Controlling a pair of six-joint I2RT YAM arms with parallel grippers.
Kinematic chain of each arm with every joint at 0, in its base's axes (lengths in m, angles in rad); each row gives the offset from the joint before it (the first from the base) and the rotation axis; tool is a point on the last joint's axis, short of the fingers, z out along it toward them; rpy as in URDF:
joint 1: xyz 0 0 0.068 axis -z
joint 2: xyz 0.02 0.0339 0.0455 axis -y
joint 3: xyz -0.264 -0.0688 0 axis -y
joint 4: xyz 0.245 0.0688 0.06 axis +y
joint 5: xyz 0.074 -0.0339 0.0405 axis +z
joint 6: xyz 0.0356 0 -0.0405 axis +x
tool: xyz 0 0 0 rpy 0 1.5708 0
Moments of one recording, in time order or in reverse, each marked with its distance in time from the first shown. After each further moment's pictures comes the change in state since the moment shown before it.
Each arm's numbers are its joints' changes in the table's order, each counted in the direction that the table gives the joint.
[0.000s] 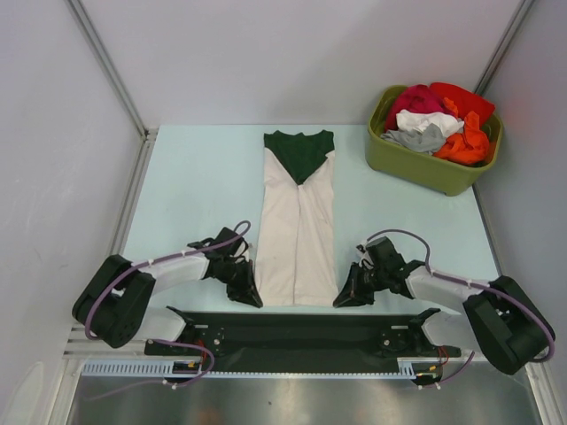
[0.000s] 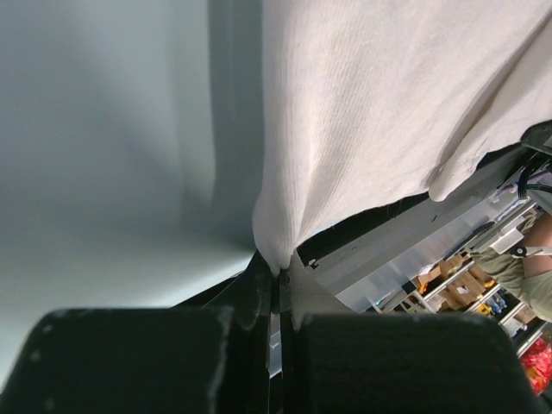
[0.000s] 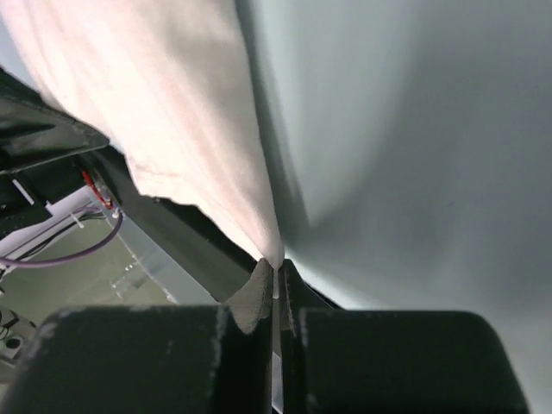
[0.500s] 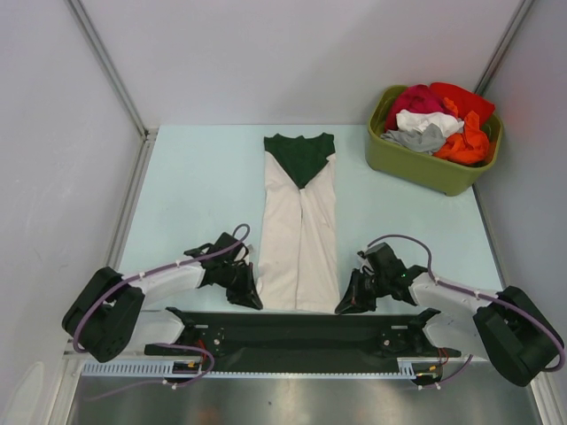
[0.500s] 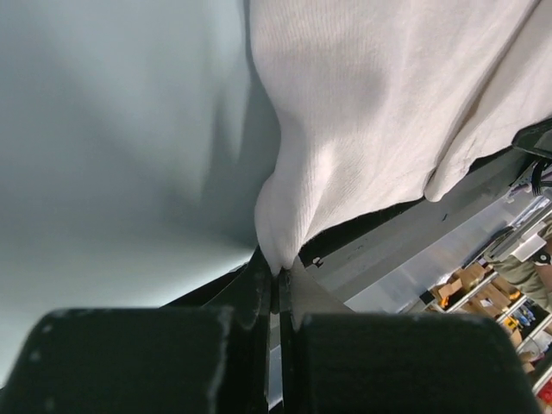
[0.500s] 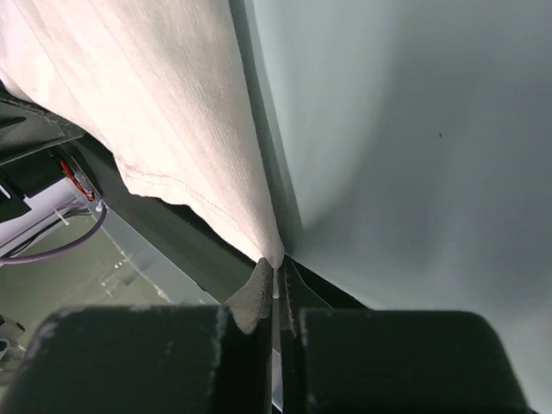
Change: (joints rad) left arm 0.051 0.100 -0.053 -0.033 0.039 -0.027; right arm -0.064 0.095 -0.042 0.047 -0.042 0.043
